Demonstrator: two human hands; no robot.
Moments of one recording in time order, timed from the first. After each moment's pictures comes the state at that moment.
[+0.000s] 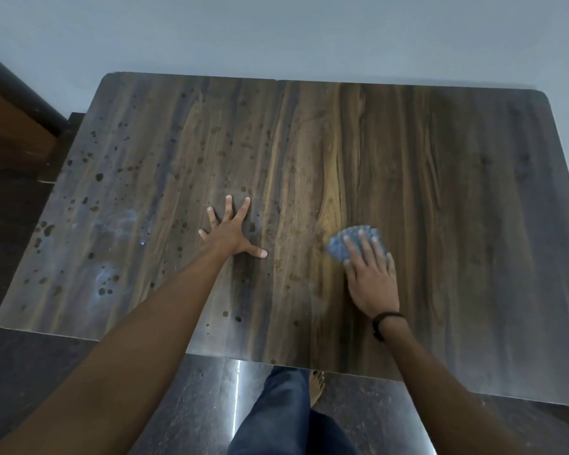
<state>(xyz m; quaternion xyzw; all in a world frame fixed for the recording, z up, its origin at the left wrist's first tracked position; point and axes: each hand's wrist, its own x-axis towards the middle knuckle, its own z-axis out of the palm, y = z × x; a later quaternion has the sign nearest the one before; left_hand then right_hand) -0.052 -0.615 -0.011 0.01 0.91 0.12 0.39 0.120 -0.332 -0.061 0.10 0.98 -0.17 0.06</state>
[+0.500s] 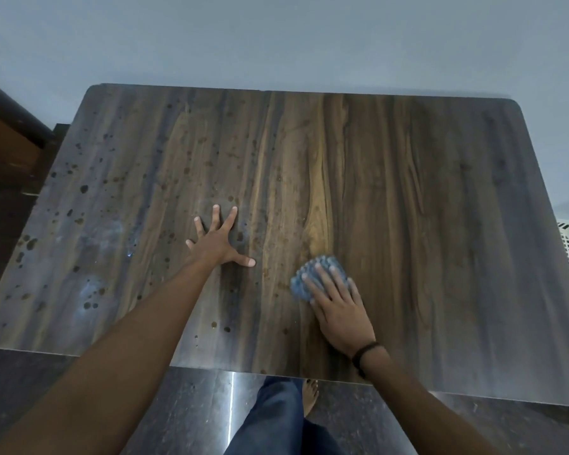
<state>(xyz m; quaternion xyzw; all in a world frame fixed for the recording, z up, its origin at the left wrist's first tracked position) -0.053 -0.617 -0.013 0.02 0.91 0.12 0.39 0.161 -0.364 -0.062 -0.04 0.99 -0.14 0.07</state>
